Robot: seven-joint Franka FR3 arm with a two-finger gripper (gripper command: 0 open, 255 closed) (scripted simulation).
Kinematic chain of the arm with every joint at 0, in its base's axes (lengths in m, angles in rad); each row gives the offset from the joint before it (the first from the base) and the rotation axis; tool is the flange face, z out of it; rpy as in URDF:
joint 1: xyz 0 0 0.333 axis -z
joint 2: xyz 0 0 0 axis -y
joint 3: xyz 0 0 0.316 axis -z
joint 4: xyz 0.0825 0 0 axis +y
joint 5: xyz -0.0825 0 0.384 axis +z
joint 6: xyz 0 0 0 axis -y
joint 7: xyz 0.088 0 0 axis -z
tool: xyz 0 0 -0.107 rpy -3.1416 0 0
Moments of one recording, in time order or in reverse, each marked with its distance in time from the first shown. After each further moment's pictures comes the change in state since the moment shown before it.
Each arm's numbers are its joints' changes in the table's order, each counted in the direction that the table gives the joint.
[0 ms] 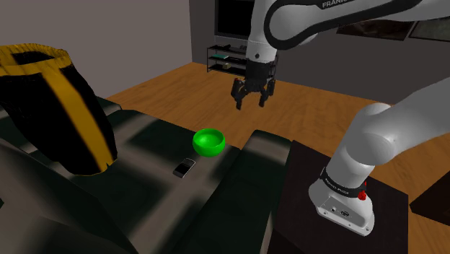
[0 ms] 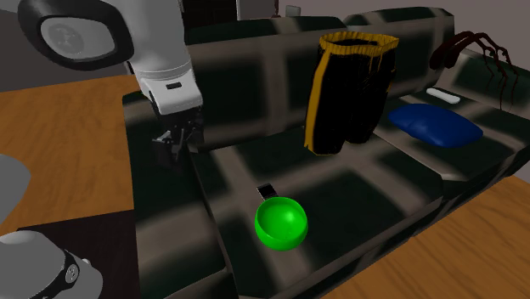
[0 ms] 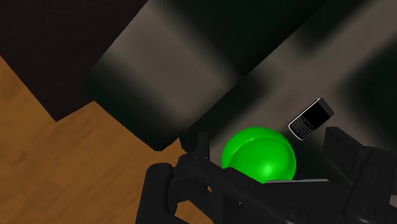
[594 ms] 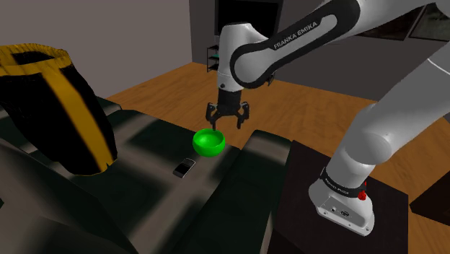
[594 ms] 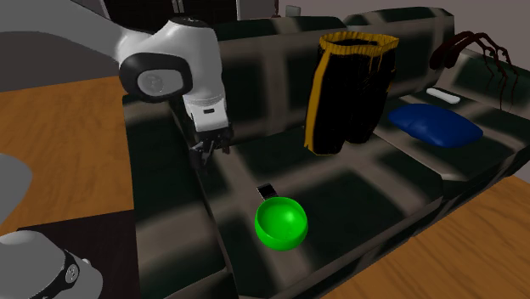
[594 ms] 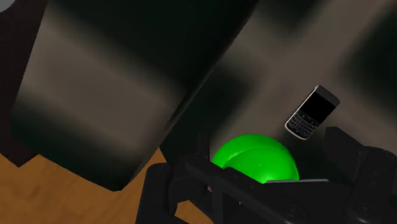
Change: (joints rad) arm 0.037 -0.317 -0.201 -0.046 -0.008 0.280 0.333
